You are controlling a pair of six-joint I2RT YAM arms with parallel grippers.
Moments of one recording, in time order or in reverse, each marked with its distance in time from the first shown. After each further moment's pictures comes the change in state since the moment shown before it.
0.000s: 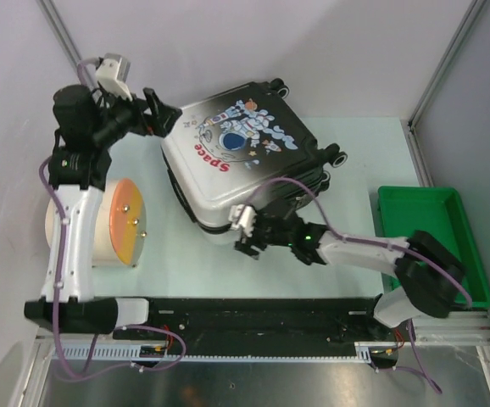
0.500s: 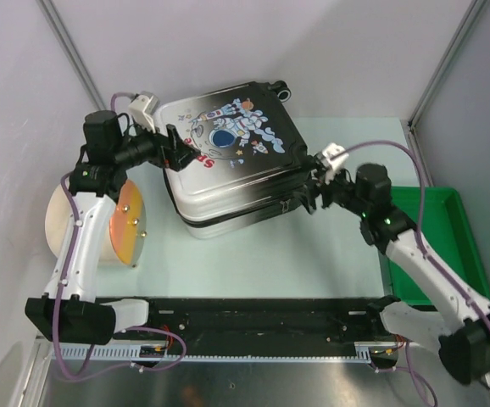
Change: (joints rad) left arm -0.044 -0.127 -0.313 -0.023 0.162 0.042; right arm -0.432 -0.321 0.154 -0.227 -0.118 0.187
